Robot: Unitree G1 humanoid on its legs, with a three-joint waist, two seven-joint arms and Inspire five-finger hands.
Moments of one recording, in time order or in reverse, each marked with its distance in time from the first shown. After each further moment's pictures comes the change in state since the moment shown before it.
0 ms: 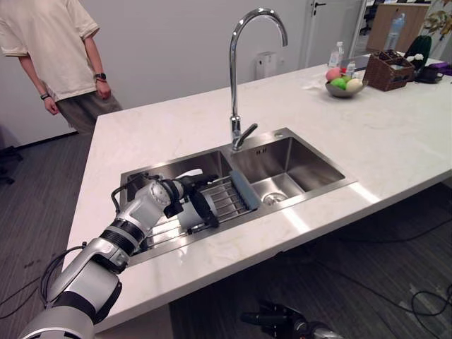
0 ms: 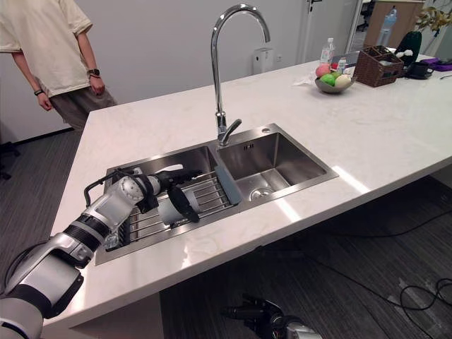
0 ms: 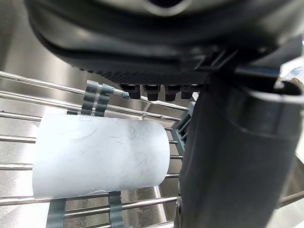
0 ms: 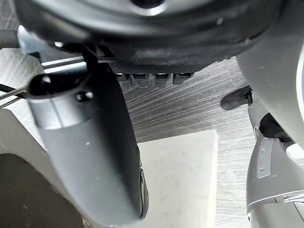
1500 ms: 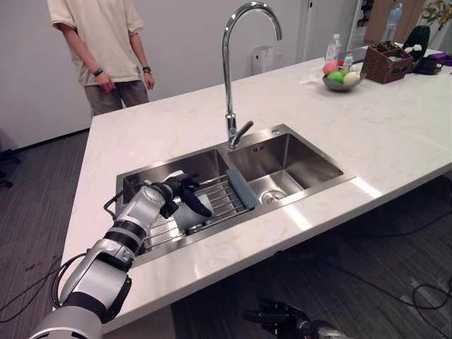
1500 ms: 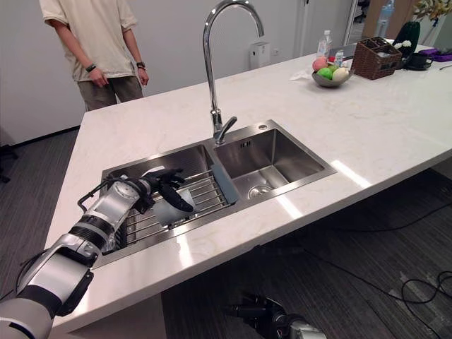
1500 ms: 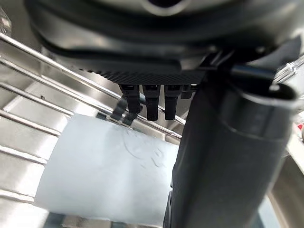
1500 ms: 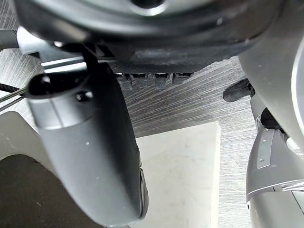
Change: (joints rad) left arm 0.001 -0.077 0.160 0.175 -0.007 0.072 0.121; right arm 0.004 -0.010 -0.025 -0.031 -0.022 0.020 0.068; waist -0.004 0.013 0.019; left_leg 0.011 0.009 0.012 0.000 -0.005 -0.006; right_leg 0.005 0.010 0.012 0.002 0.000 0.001
